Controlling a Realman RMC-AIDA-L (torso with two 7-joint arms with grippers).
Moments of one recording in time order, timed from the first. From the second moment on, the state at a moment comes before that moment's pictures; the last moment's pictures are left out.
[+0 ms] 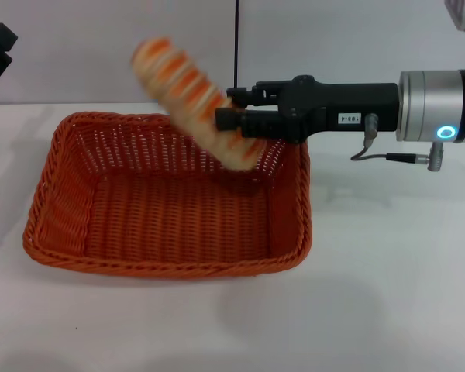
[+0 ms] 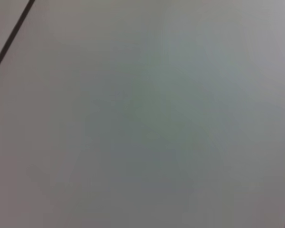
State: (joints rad) left arm -0.33 -2.06 0.60 0.31 1.13 1.51 -1.01; right arm 0.70 2.07 -1.11 -0.62 -1.59 -1.44 1.63
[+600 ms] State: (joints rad) left arm -0.34 -2.06 0.60 0.31 1.13 1.51 -1.01; right arm 0.57 2.07 -1.02 -0.71 -1.58 -1.47 1.59
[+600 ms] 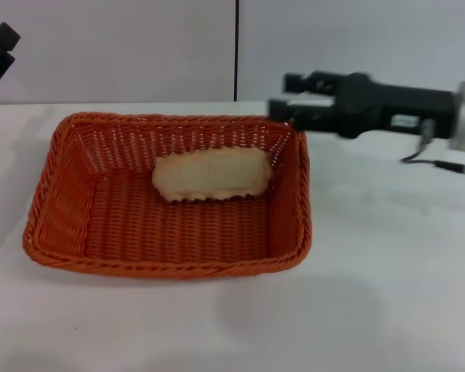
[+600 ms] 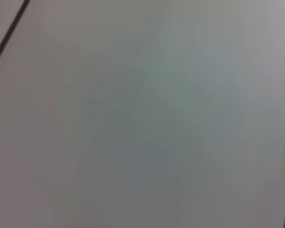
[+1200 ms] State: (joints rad) left arm -0.32 -2.06 0.40 0.24 1.13 1.53 -0.88; right arm 0.27 2.07 -0.52 -0.42 -1.07 -1.55 1.02
